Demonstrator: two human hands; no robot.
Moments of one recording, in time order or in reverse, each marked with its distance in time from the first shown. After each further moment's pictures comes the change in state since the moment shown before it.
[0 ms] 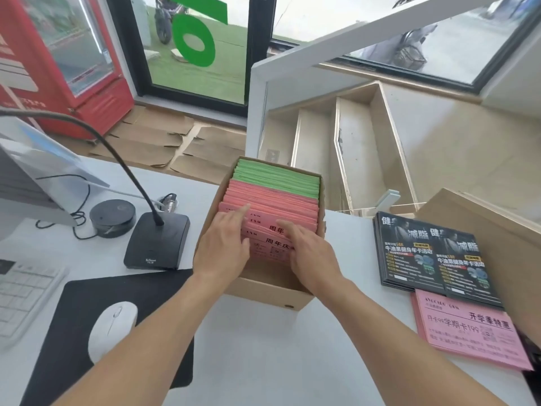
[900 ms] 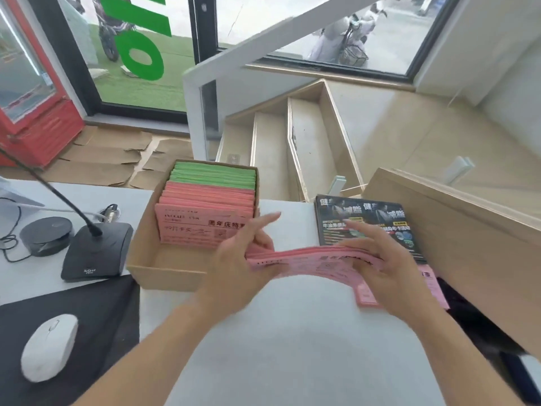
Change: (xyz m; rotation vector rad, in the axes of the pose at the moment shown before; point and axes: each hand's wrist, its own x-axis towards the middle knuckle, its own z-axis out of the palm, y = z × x) left_hand -0.074 0.146 -0.001 -0.676 -0.175 0.273; right_hand -0.173 0.099 -0.156 0.713 0.171 0.320
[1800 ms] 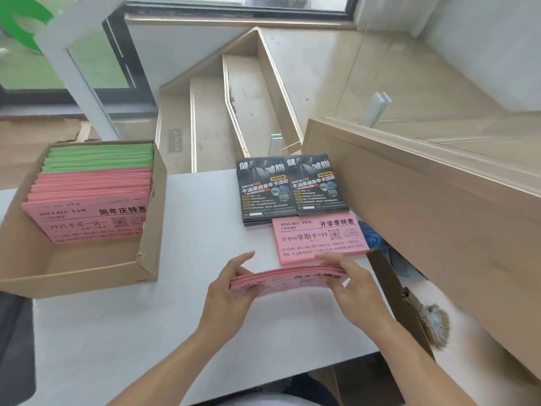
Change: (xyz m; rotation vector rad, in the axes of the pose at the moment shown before) left_hand -0.060 -0.022 0.183 -0.126 -0.134 -0.404; right_hand -0.091 0.163 -0.064 -0.097 0.088 0.293
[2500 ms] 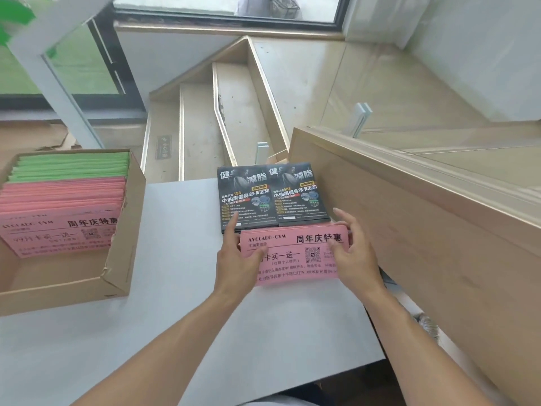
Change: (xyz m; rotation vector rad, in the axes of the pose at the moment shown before) left_hand 0.071 0.053 0.059 -0.061 0.132 -0.069; right_hand 0.066 0.005 -0.046 0.242 0.234 -0.003
